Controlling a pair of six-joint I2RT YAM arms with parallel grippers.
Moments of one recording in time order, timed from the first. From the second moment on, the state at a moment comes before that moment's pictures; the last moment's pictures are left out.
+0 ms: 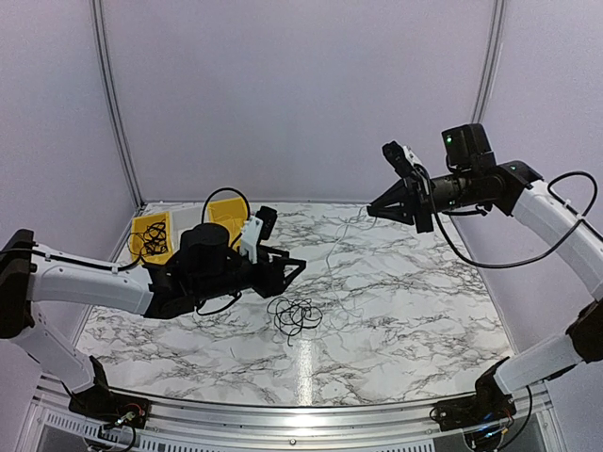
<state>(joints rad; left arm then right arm) -1.00 1.51 0.83 0.46 -0.01 -0.32 0.46 1.34 1.43 -0.73 -0.87 -0.58</state>
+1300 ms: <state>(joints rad) -0.89 1.65 1.26 0.10 -0.17 -0.05 0.45 1.24 0.98 -0.54 -0.75 -0.58</state>
